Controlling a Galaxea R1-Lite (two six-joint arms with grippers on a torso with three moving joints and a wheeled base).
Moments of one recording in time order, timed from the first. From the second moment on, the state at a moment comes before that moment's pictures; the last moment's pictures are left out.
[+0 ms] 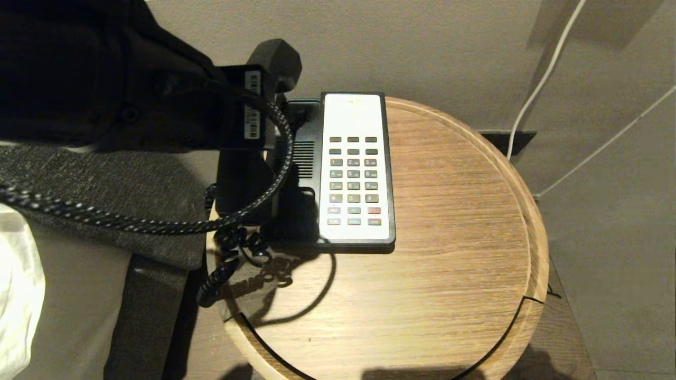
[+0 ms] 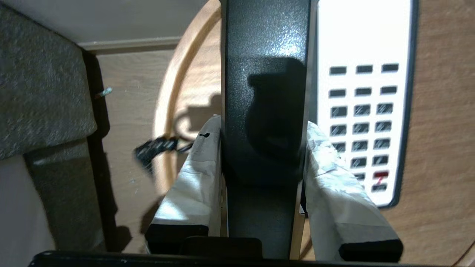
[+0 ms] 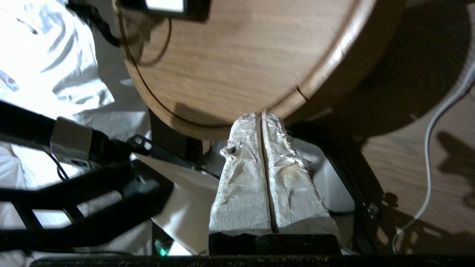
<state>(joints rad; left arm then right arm) -0.98 1.59 -1.87 0.81 0.66 -0.43 0.88 0.88 -1.07 0.61 -0.12 0.54</state>
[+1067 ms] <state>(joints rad) -0.96 1.68 -1.89 0.86 0.68 -0.44 0.88 0.77 -1.01 0.64 -0.12 0.56</state>
